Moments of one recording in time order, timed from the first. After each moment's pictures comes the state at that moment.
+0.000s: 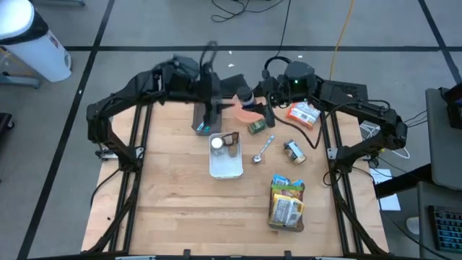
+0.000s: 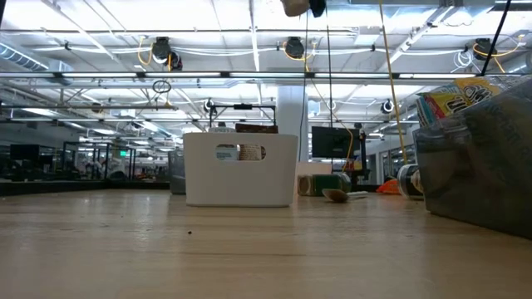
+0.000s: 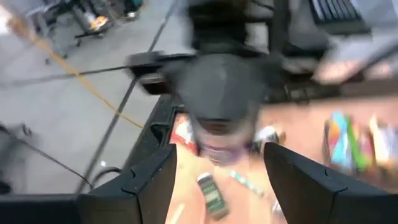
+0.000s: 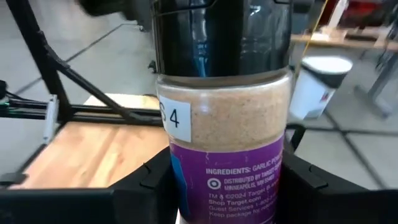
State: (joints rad) left arm 0.22 1.62 2.07 -0.86 0.00 0.26; right arm -0.38 1.38 1.46 -0.29 -0.41 -0.16
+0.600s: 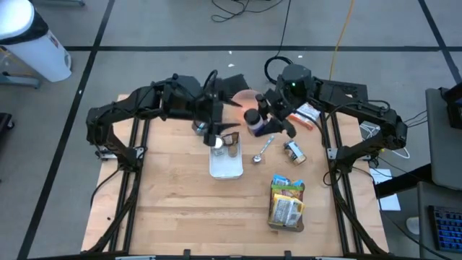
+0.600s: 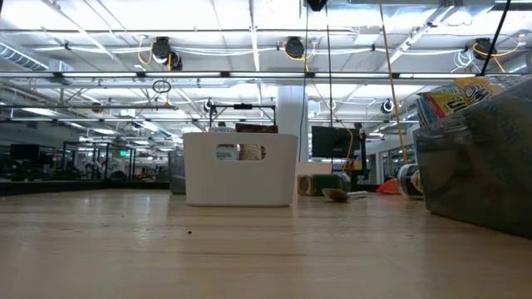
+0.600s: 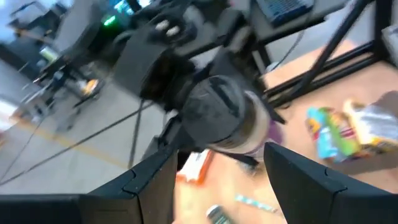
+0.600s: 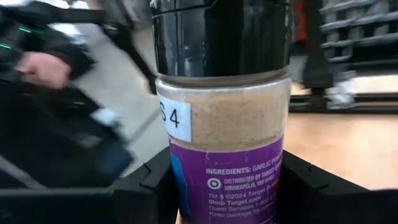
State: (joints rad) left arm 0.04 1.63 2.07 -0.78 -0.06 0.53; right arm -0.37 1.38 1.46 -0.39 -0.95 0.07
